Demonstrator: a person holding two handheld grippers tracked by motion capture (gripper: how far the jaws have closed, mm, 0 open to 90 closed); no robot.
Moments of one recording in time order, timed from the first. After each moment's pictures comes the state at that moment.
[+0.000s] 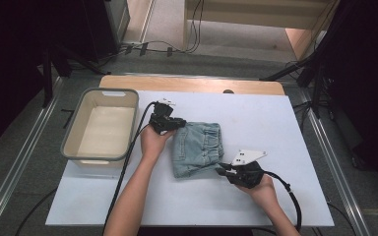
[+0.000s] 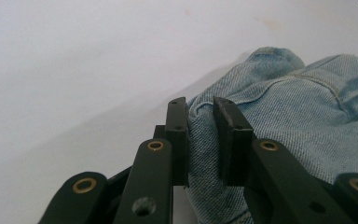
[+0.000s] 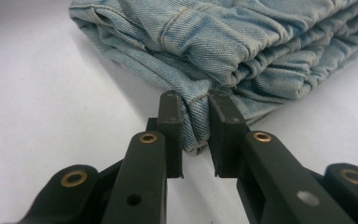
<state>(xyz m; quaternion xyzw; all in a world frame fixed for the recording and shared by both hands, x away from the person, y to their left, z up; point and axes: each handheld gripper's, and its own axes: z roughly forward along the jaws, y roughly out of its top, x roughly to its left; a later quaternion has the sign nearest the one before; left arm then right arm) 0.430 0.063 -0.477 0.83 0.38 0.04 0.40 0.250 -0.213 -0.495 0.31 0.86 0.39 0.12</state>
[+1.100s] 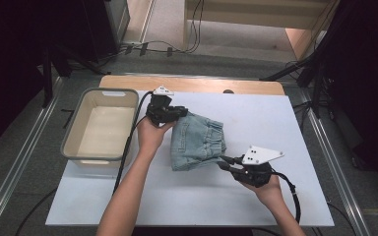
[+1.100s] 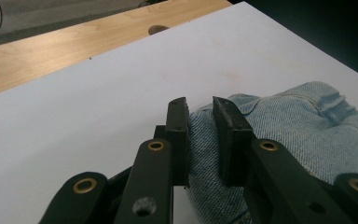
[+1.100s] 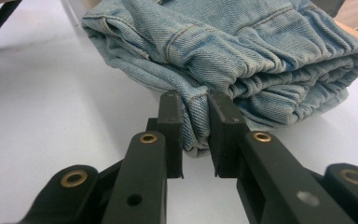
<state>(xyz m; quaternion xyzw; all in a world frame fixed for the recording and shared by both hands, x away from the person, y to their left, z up) 0.418 0.063 -0.419 0.82 0.35 0.07 0.45 0.237 -0.221 -0.455 0.27 0.83 0.46 0.15</state>
